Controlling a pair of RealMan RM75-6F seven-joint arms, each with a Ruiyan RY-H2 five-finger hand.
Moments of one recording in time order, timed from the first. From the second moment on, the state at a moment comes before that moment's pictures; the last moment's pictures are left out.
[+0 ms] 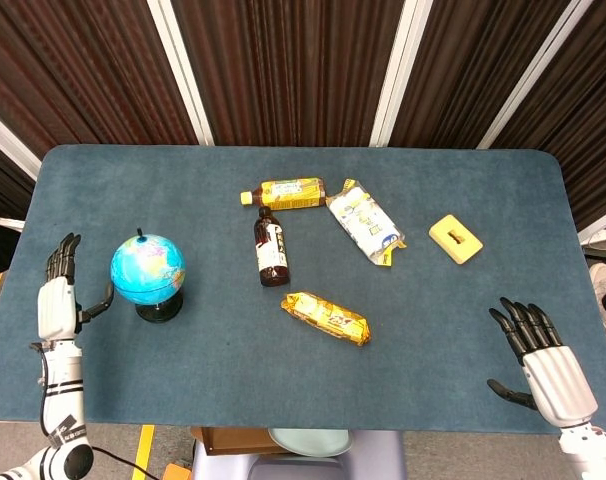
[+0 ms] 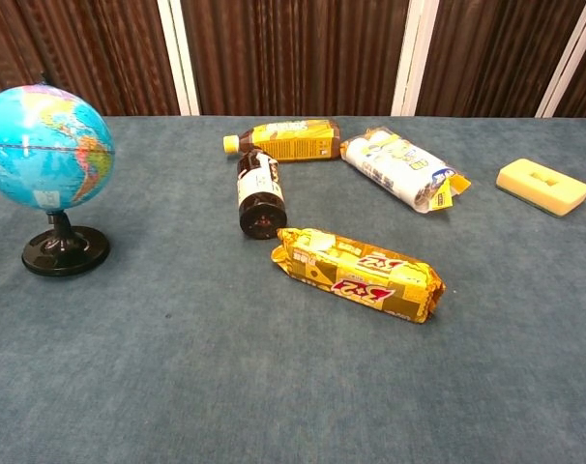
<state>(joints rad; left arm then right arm) -0.32 -1.57 -0.32 -1.35 1.23 1.41 -0.16 0.05 -1.09 -0.04 -1.65 -1.74 1.56 -0.01</state>
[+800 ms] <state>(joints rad) -0.30 -1.57 -0.32 -1.22 1.21 1.44 -0.13 0.05 -1.10 -0.04 -1.66 -1.74 1.55 -0.02</state>
